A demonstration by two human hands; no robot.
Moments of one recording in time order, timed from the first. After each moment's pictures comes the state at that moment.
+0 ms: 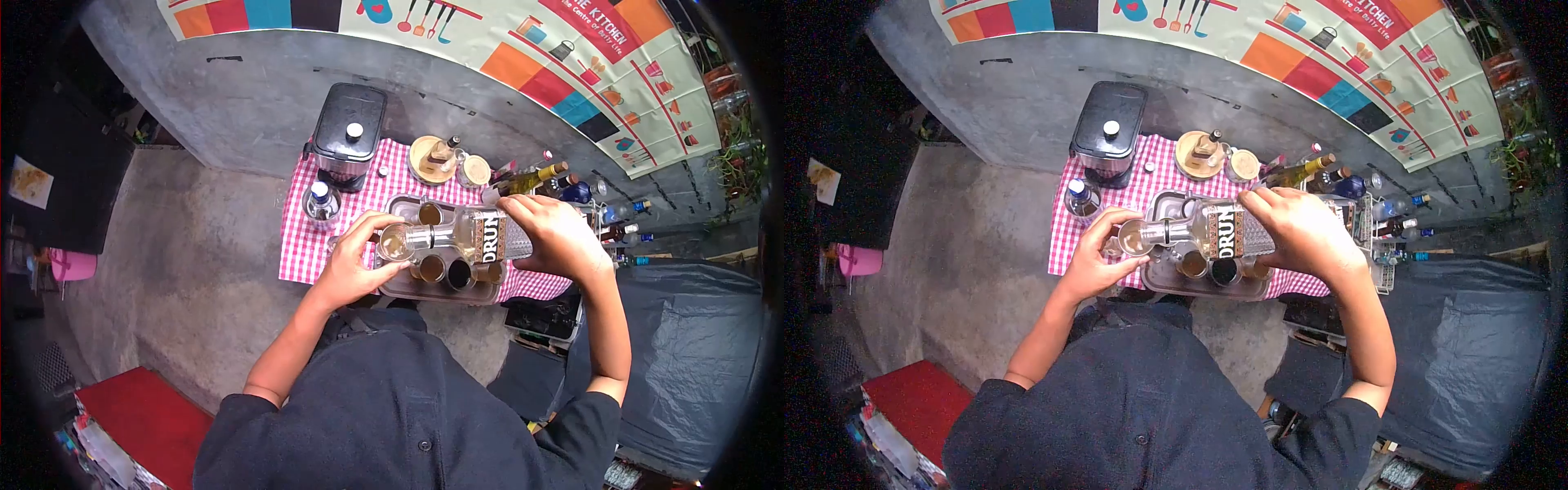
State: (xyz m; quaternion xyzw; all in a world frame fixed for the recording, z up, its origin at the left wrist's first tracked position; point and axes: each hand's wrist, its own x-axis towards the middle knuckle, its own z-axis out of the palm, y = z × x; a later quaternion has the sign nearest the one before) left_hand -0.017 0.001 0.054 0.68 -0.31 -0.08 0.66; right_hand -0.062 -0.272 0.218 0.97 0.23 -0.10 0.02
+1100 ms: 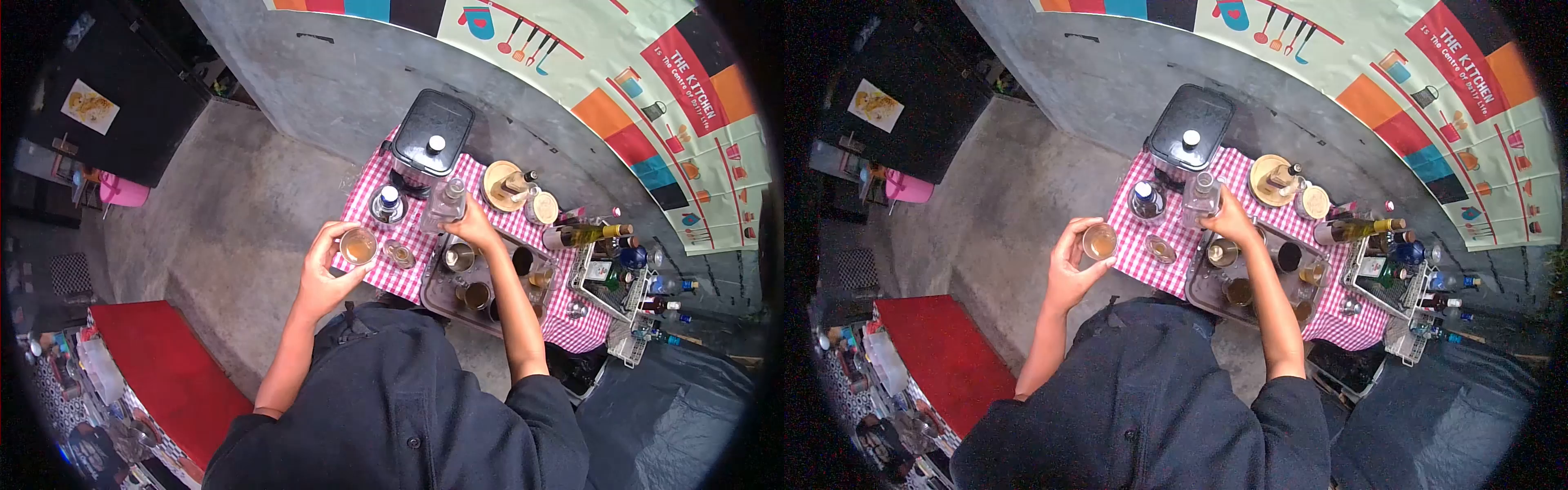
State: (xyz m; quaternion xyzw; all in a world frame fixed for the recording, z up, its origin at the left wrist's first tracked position) left_hand -0.029 0.084 0.046 0.71 -0.07 -0.02 0.70; right_hand 0.071 -0.223 -0.099 0.80 0.08 -0.12 -0.59
